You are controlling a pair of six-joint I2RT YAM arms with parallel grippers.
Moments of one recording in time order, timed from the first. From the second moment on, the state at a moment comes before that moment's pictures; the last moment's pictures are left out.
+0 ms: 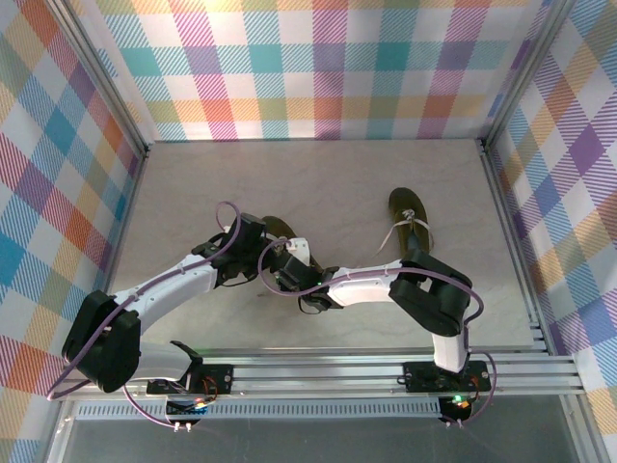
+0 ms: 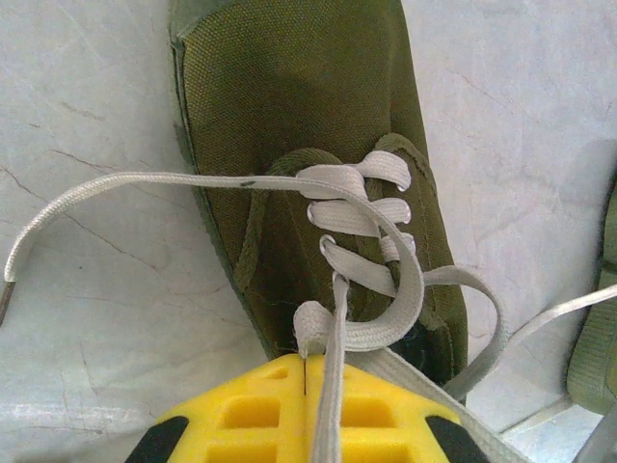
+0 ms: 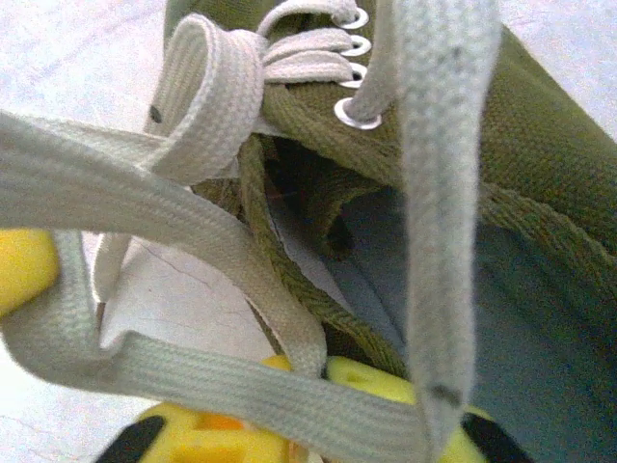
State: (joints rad) left arm -0.55 1.32 0.79 -0.38 0.01 -1.07; right arm 1.11 1.89 1.04 0.04 0.40 0.80
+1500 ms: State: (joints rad) left arm -0.52 1.34 0.69 -0.58 -0.22 -0.76; right arm 1.04 1.50 0.88 -0.24 0.28 0.68
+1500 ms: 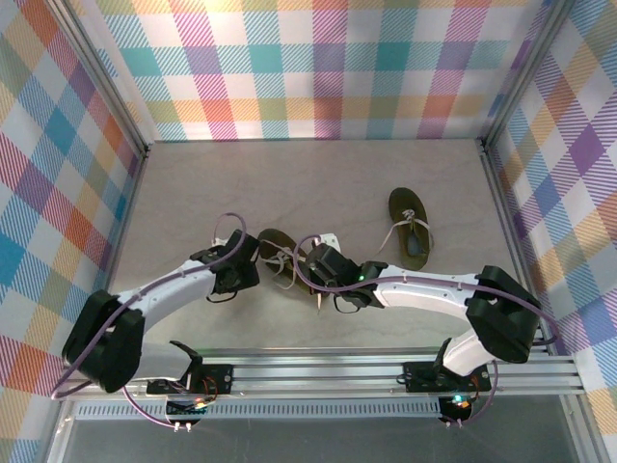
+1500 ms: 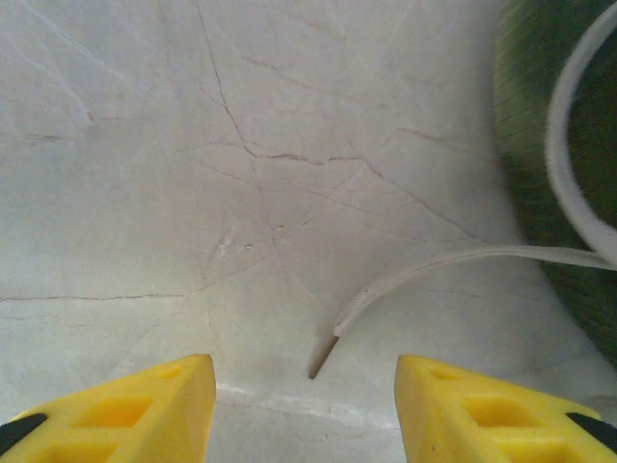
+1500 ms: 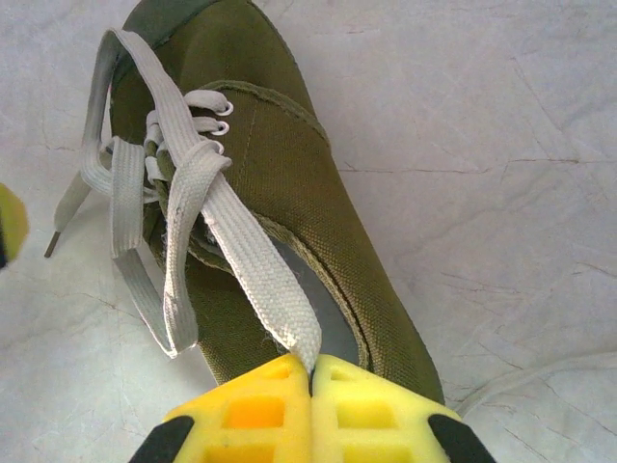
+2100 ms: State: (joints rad) left arm -0.52 1.57 0.80 -0.50 -0.21 -0.69; right arm 1.02 1.46 0.88 -0.25 0.27 0.66
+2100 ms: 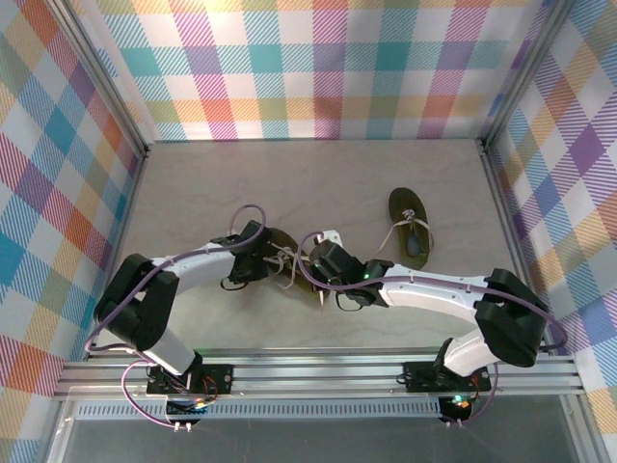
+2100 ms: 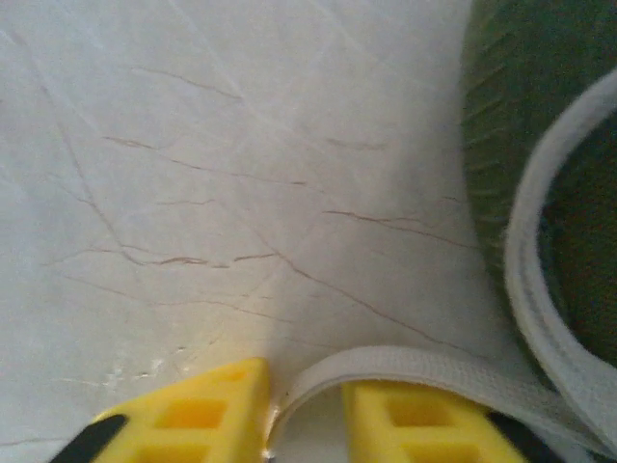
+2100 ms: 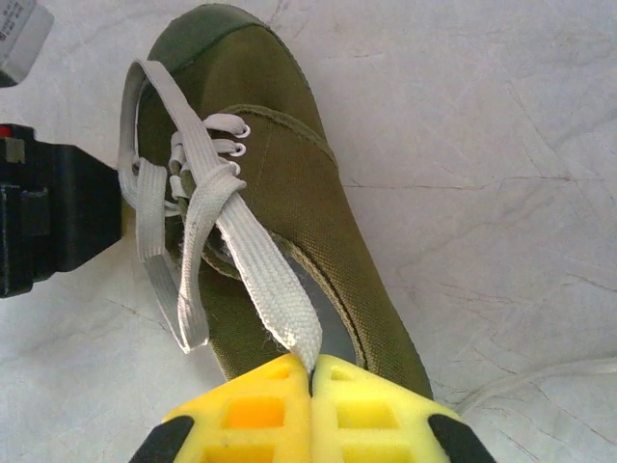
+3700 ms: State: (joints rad) left arm -0.60 1.71 0.93 -0.28 -0.11 -0.94; right arm 0.71 1.41 0.81 -0.37 -0.03 0.59
